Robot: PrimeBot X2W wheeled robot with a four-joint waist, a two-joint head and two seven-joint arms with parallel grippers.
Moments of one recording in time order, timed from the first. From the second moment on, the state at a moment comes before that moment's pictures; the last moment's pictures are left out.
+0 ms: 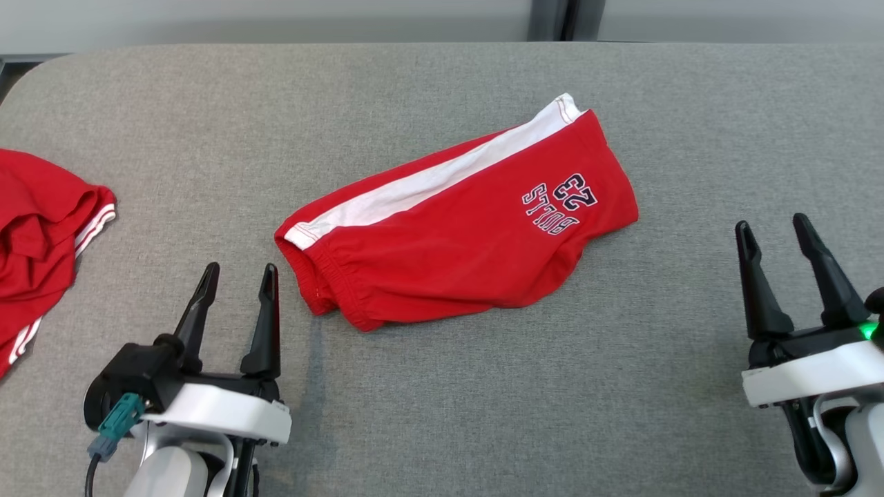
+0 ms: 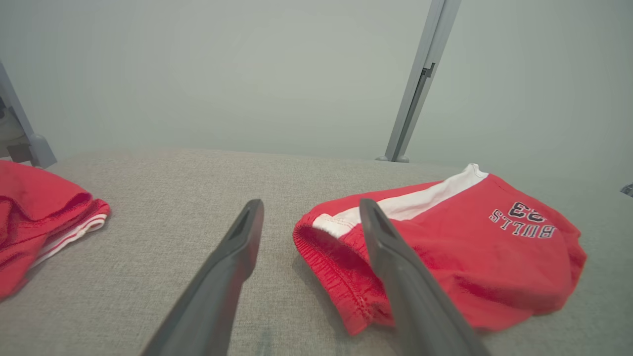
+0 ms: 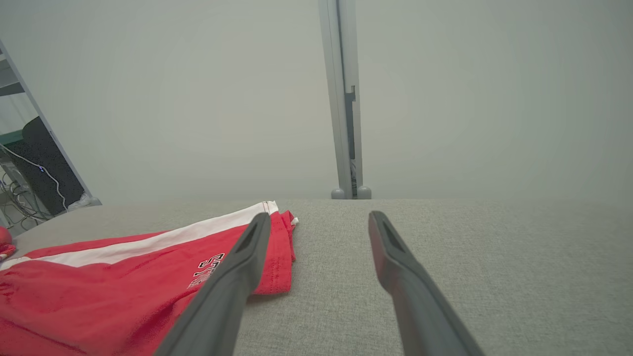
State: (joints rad) left arm -0.14 0.21 -0.23 0.11 -0.42 0.08 -0.23; right arm -0.20 -0.21 0.07 0.11 0.36 0.13 -0.22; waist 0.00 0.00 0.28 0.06
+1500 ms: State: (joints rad) left arm -0.30 0.11 -0.23 0.15 -0.35 0.00 -0.26; right arm -0.51 -0.32 0.32 0.45 0.54 0.13 -0.12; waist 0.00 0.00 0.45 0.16
